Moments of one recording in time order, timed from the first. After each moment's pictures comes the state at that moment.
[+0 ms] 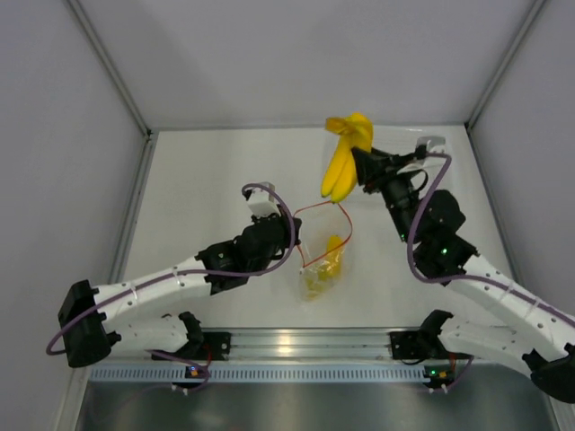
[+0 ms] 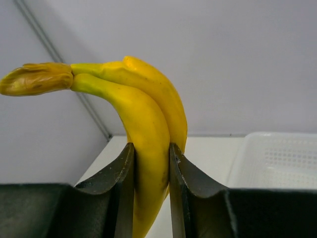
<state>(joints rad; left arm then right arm) -1.07 1.14 0.85 -0.07 -0.60 -0.80 0.86 0.91 0.83 0.40 0.47 0.20</state>
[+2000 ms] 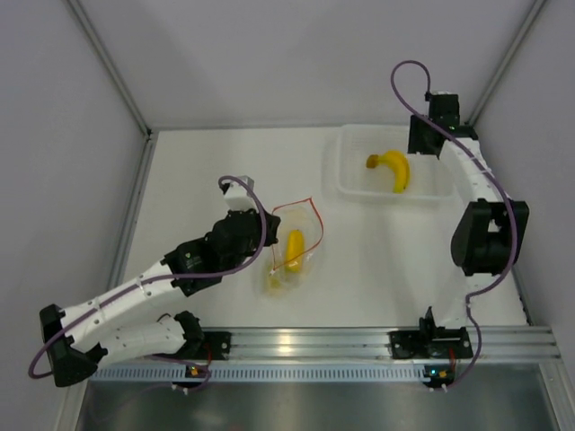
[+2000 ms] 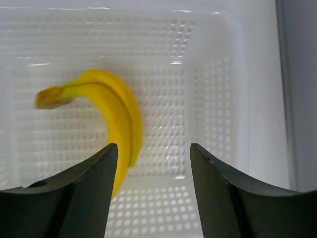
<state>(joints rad) -0.99 0.96 0.90 -0.34 -0.53 -0.71 0.01 1.88 1.69 -0.56 0.20 0.00</state>
